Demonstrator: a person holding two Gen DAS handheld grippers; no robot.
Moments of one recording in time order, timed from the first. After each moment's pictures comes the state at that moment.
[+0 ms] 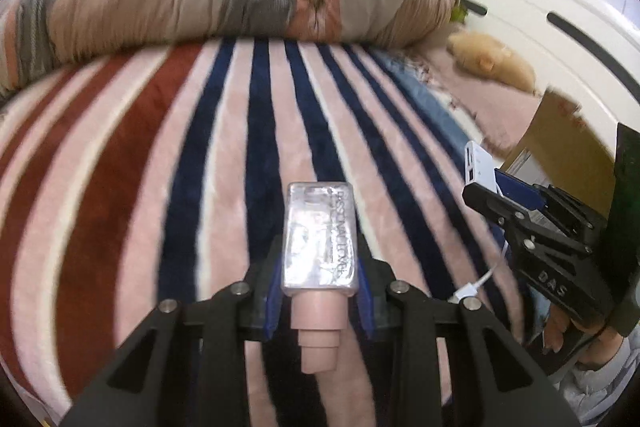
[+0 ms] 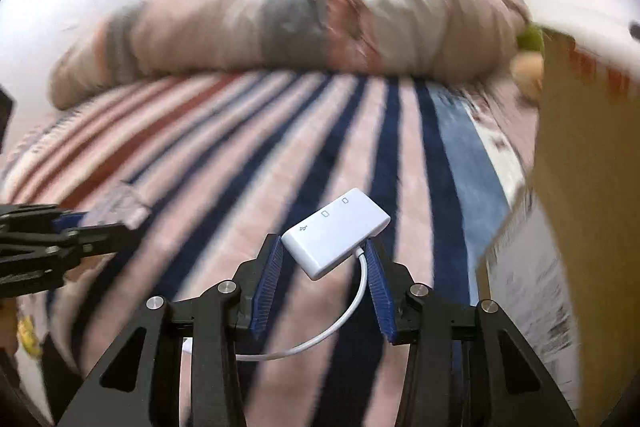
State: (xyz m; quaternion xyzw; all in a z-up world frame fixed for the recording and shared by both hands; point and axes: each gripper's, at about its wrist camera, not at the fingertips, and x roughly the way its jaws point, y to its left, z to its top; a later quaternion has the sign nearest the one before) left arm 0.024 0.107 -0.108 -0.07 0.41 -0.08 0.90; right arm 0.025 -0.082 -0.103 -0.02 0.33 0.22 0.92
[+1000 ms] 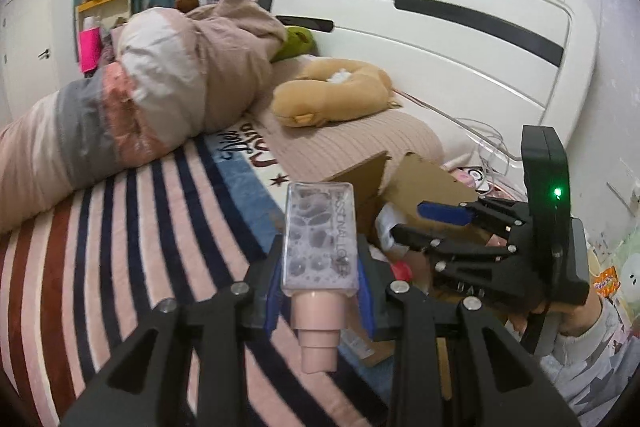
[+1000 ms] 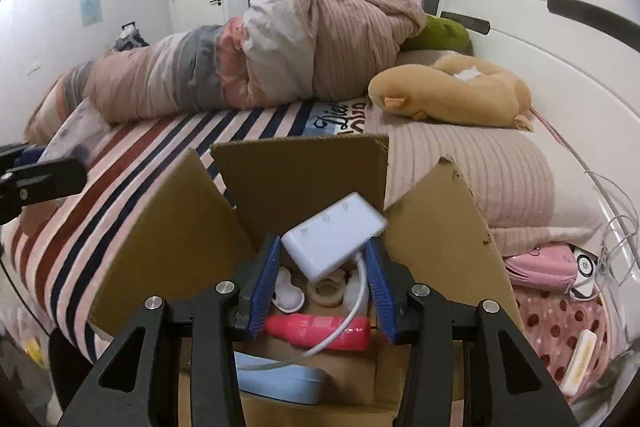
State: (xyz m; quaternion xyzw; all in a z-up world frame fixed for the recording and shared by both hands) left arm 0.046 -0.123 0.027 0.05 0.34 -0.26 0.91; right arm 0.031 -0.299 -0.041 0.03 0.36 0.14 0.92
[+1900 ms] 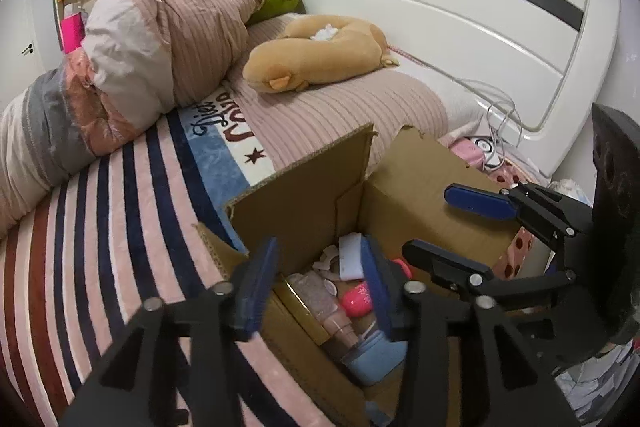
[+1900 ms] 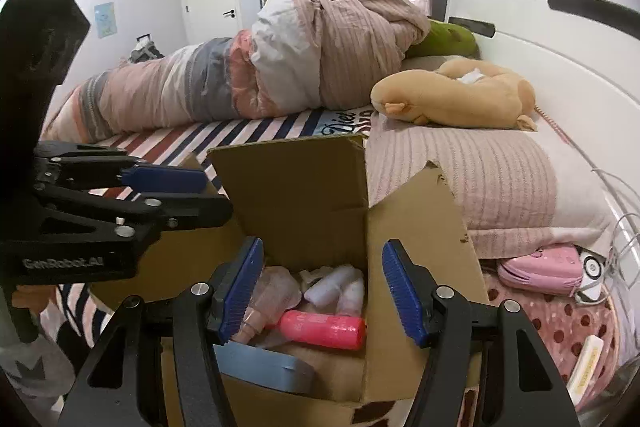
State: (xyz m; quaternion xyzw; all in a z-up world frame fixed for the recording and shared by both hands) left arm 0.083 -0.174 0.000 0.08 0.39 -0.25 0.88; right arm 0.020 -0.322 -0.039 0.04 0.34 0.15 0.93
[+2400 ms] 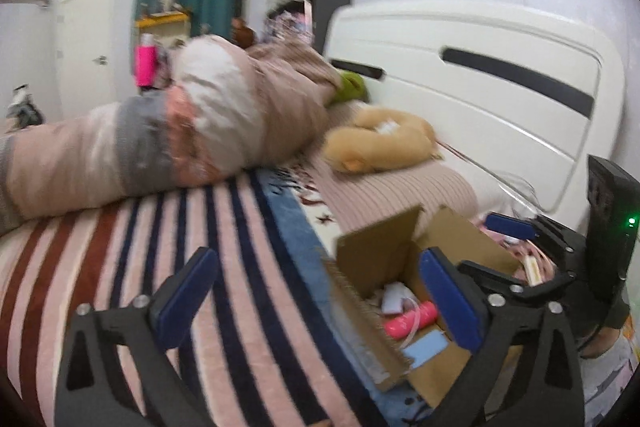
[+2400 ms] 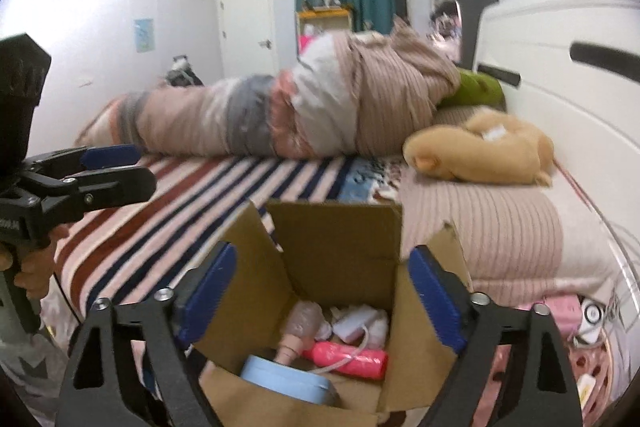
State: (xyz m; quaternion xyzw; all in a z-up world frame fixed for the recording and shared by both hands) left arm 0.008 -0.081 0.058 0.00 0.26 -0.14 0.96; right arm -0.005 -0.314 0.008 0.03 0.25 0.22 0.94
